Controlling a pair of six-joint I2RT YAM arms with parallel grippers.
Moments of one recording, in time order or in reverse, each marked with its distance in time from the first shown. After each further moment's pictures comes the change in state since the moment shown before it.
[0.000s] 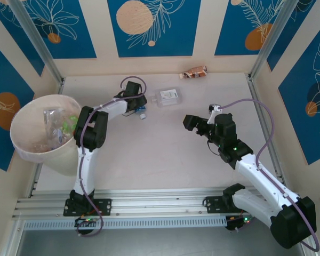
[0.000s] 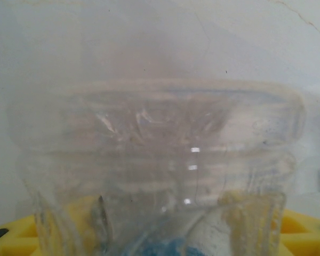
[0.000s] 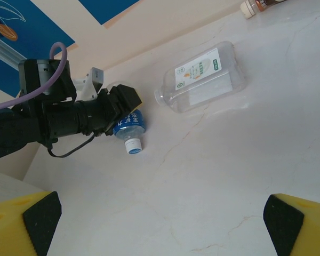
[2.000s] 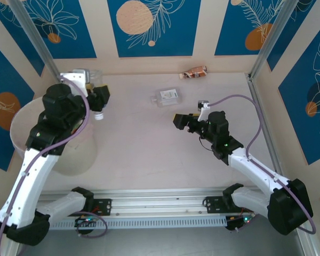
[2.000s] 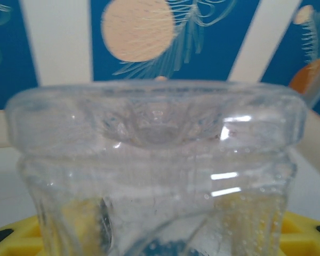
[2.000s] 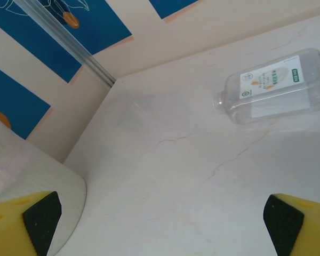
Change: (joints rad) left arm -0.014 -1.281 -0.249 -0.408 -0.037 0.544; right arm 0.051 0.158 -0.014 0.292 -0.133 -0.038
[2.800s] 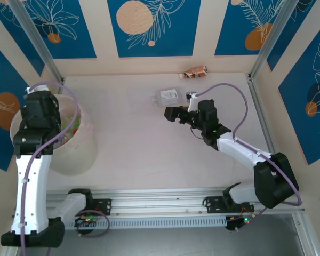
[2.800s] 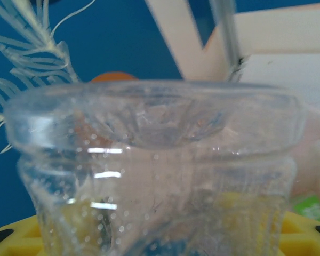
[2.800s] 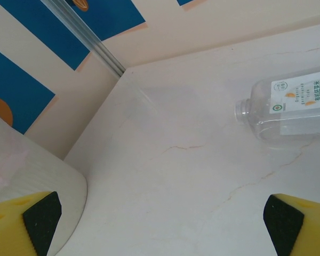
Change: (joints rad) left arm 0.427 -0.013 -0.003 -0.346 -0.528 0.268; right arm 0.004 0.268 0.164 0.085 -0.091 -0.043
